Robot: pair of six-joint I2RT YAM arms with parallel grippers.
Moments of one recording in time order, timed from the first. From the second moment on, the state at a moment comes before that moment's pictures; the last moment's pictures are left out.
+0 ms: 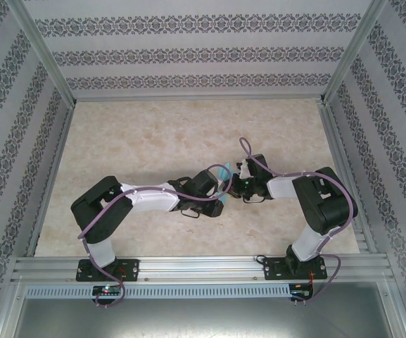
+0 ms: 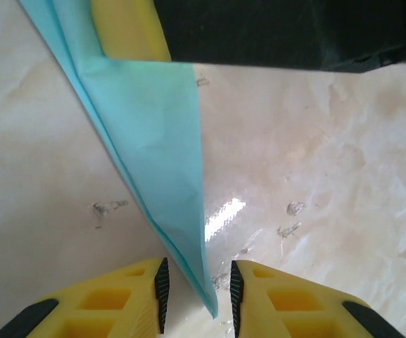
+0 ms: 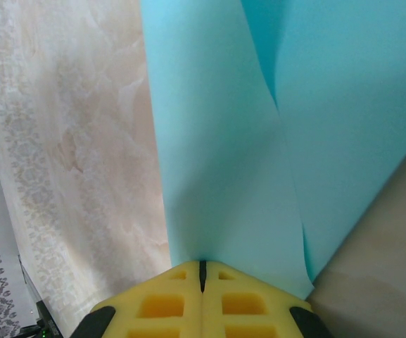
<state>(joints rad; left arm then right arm) -0.91 1.78 0.98 -0.20 0.19 -0.50 0.36 1.70 0.62 0.13 -0.62 0.78</state>
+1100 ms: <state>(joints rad) -1.04 1.89 1.16 -0.44 -0.18 -0.48 0.36 1.70 0.62 0.13 -0.62 0.76</state>
